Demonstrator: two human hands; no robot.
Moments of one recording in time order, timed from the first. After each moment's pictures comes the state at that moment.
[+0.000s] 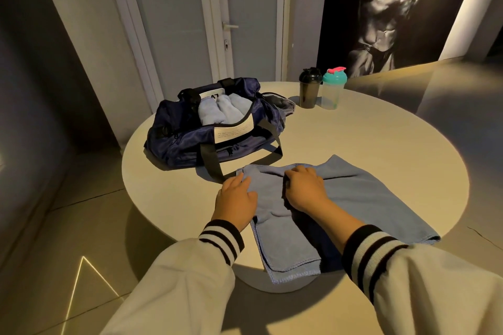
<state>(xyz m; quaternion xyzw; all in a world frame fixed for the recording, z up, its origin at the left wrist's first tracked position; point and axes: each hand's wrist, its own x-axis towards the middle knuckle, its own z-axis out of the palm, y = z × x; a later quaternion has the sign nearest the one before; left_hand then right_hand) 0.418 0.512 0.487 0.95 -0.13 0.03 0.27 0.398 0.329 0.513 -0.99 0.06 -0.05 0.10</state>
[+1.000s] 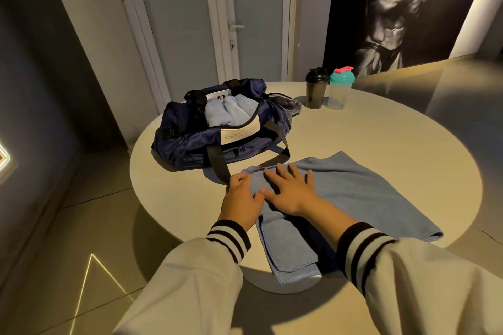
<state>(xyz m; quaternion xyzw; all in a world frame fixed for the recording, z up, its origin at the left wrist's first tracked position) 0.424 0.513 0.479 0.92 -0.10 0.04 0.37 0.408 0.355 0.510 -0.99 -0.02 0.03 0.12</state>
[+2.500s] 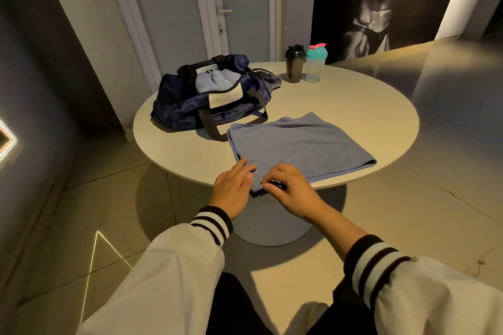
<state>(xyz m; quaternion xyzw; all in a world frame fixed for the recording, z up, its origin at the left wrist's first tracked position) 0.270 0.529 0.483 0.93 -0.22 0.03 0.29 0.224 0.340 0.478 -0.91 -0.18 -0.19 0.34</state>
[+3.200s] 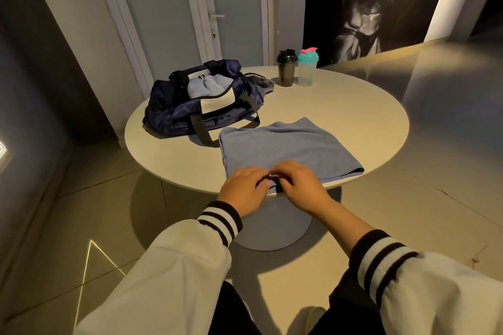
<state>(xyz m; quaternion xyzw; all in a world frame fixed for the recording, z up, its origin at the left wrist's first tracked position) 0.270 0.493 0.503 0.94 -0.28 0.03 0.19 0.230 0.309 0.493 -0.93 -0.11 -0.17 0.30</state>
